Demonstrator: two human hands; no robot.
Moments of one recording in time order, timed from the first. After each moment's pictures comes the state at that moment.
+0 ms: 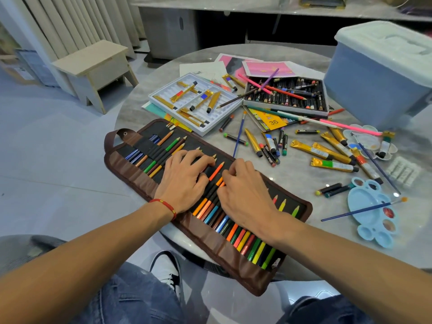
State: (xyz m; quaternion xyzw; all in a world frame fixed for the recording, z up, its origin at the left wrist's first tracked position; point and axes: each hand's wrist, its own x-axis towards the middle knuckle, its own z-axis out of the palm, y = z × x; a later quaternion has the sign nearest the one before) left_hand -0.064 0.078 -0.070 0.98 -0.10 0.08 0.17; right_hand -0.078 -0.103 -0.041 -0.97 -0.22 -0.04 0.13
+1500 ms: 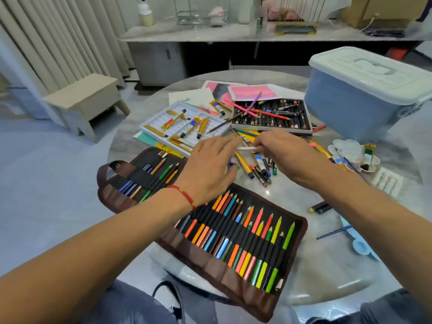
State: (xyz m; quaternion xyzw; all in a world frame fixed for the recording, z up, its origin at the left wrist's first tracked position) left_hand -0.011 0.024 0.012 0.95 -0.25 0.14 0.11; right_hand 0.016 -0.198 0.040 -0.93 -0.33 -0.10 0.11
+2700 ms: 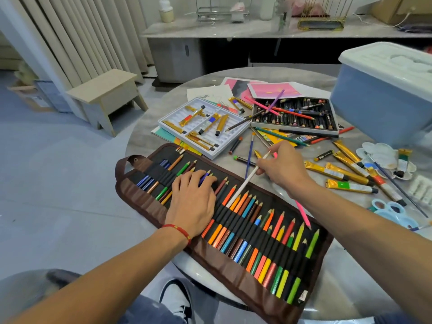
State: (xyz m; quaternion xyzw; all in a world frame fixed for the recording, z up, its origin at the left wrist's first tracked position) left_hand -0.056 0.079 -0.069 0.99 -0.04 0.08 0.11; right_hand 0.025 -0.133 -0.004 -0.88 0.09 0.05 0.46
